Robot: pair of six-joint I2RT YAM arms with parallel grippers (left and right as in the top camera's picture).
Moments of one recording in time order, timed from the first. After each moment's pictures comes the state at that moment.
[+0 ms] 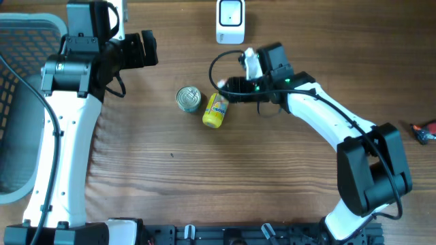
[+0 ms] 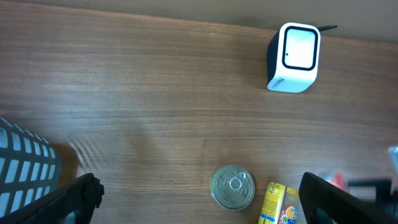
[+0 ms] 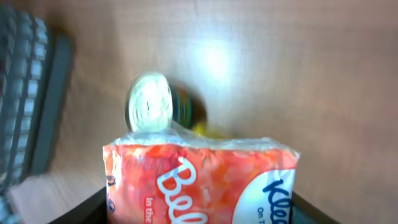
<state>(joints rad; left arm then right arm) -0.07 1.51 1.62 -0.92 0.03 -0.15 0.40 1.84 1.22 -0.28 -0.47 0.34</state>
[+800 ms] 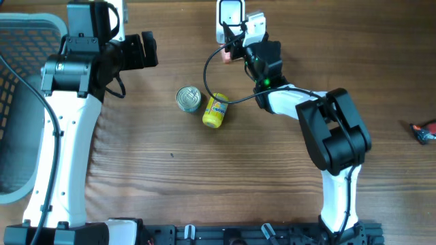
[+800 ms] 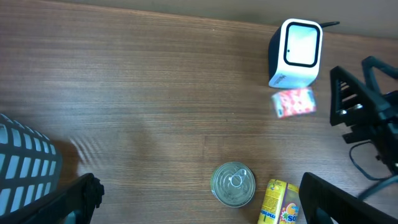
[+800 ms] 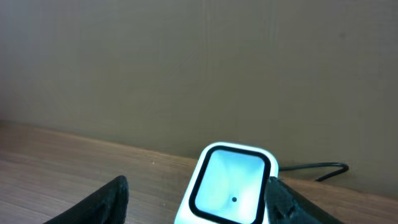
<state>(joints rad) -0.07 1.51 1.62 -0.93 0.03 -0.15 0.40 2.20 1.23 0.96 0.01 0.07</state>
